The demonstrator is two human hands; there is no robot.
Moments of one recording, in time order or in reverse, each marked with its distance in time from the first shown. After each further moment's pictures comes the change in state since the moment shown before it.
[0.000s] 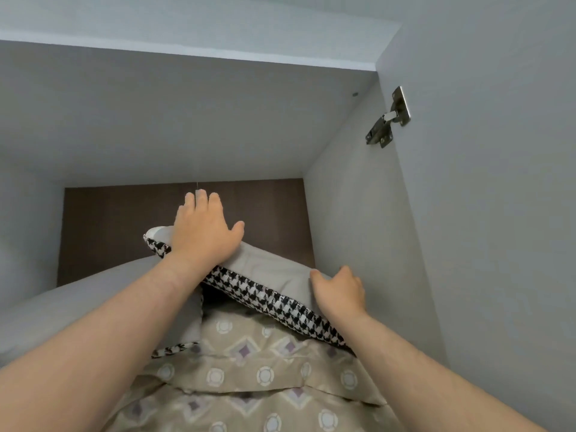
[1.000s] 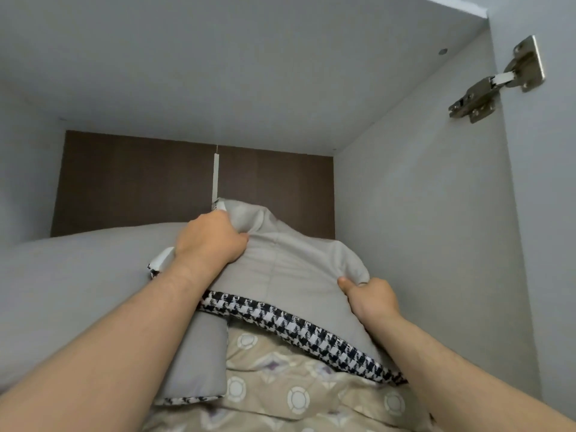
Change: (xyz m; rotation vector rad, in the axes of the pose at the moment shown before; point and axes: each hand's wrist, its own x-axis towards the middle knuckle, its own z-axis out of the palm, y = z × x) left_hand 0.005 -0.059 0.103 -0.197 -0.151 -0.222; right_hand 0.065 0.040 0.064 -0.081 -0.038 0.011
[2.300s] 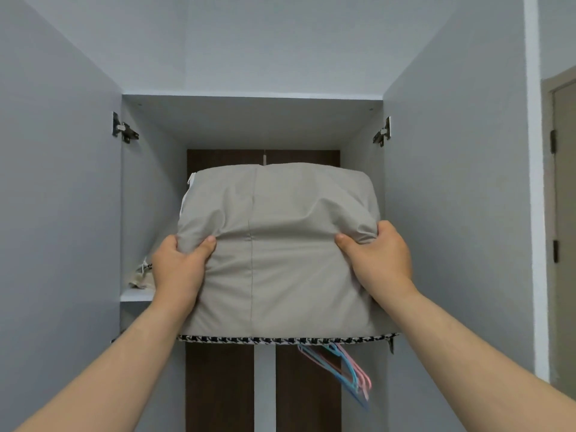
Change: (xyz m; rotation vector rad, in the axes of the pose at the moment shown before) left_hand -0.384 0.000 -0.335 -0.881 0.354 -0.362; right_hand -0.372 -0.044 -0.307 0.205 0.080 -0.406
